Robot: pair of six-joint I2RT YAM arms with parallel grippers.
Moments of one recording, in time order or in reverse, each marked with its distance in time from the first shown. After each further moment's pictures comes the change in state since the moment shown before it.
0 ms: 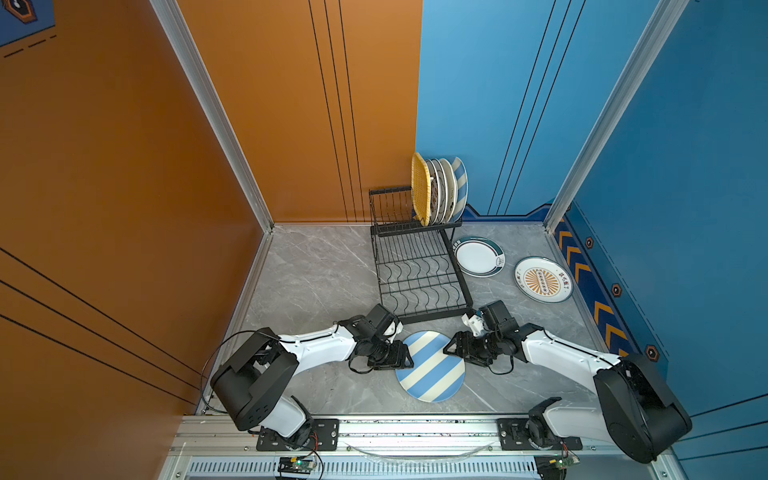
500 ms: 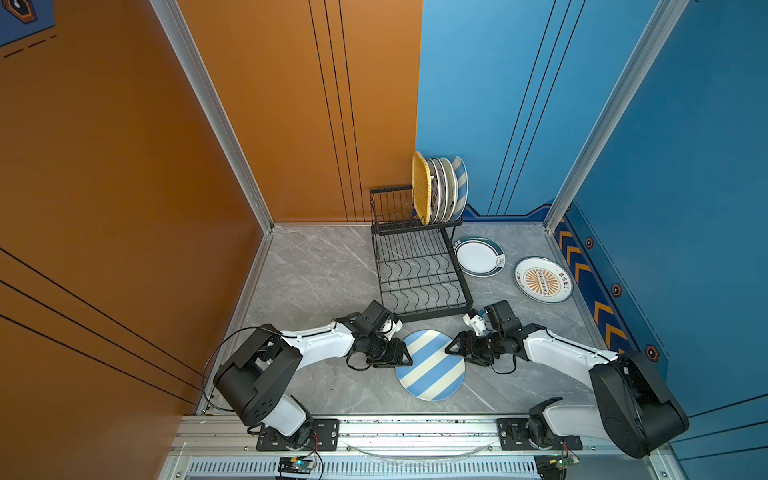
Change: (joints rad) left arm 0.057 0.040 -0.004 0.037 0.077 0.062; right arm -0.066 0.019 -0.021 0.022 -0.093 -0.053
